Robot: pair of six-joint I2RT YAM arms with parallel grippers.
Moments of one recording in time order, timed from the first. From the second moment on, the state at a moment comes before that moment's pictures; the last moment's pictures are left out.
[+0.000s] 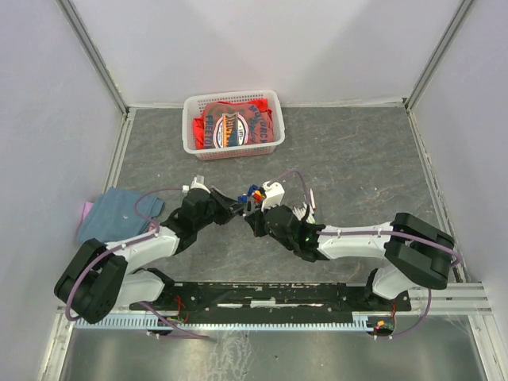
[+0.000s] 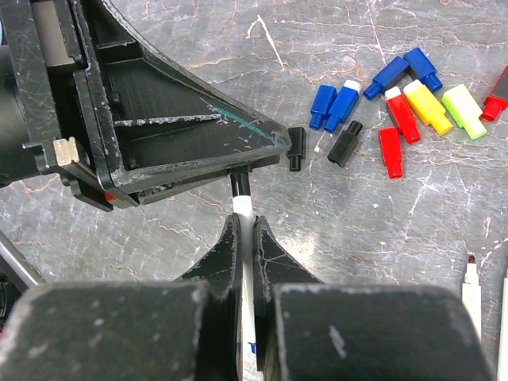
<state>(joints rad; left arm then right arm) -0.55 1.22 0.38 0.36 0.06 -1.26 1.12 1.52 0.67 0.42 0.40 0.56</state>
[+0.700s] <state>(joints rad) -0.45 1.26 0.28 0.72 0.15 -1.23 1.04 1.41 0.45 0.67 0.15 0.71</state>
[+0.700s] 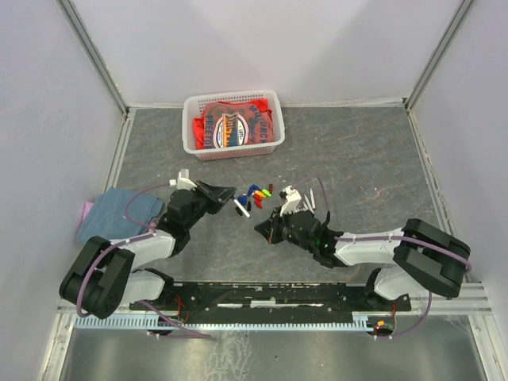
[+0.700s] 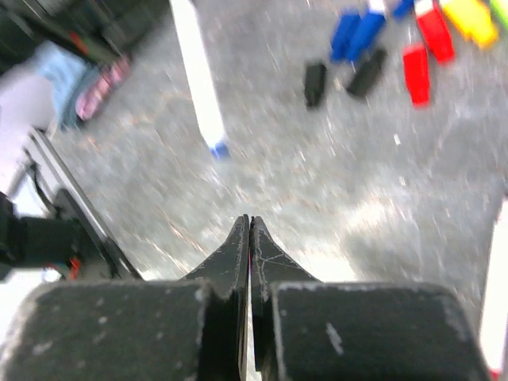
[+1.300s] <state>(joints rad) -0.41 1.25 0.29 0.80 0.14 -1.19 1.04 1.25 0.43 0.31 0.15 0.65</state>
